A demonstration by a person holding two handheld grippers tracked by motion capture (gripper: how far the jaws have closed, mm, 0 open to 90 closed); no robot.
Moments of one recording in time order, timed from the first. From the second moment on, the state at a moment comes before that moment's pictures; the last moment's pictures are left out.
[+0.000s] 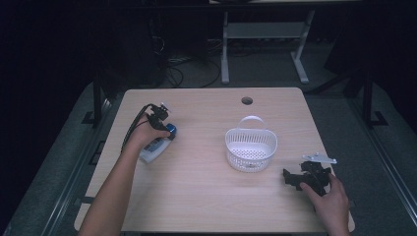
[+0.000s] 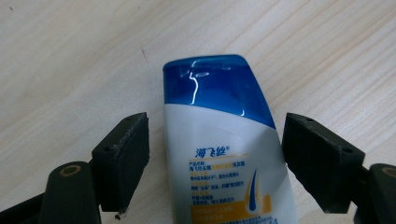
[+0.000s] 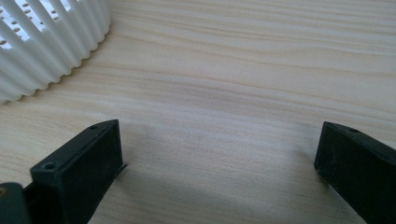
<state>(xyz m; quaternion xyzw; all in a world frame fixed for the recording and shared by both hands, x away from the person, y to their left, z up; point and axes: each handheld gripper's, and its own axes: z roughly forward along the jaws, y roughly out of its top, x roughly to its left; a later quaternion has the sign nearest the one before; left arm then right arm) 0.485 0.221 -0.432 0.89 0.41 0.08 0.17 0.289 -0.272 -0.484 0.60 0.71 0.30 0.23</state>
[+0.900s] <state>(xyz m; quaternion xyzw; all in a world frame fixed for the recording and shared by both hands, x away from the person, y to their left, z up) 0.488 0.214 -0.442 0.89 0.42 0.07 0.14 0.289 -0.272 -0.484 0.60 0.71 0.30 0.23</state>
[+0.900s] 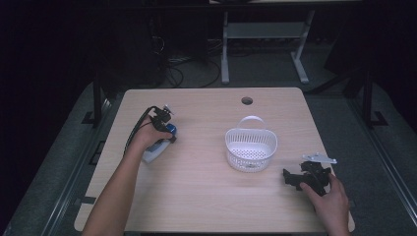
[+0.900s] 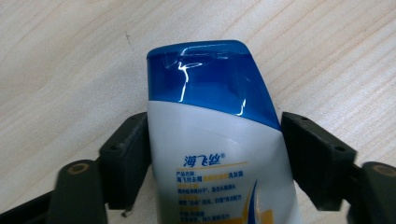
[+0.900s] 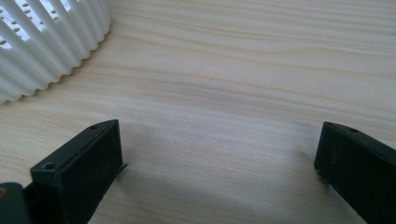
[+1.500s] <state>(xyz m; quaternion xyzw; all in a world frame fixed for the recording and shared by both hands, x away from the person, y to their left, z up) 0.486 0.218 -0.438 0.89 0.42 0.06 0.16 0.289 -0.272 -0.484 0.60 0.71 0.30 0.23</state>
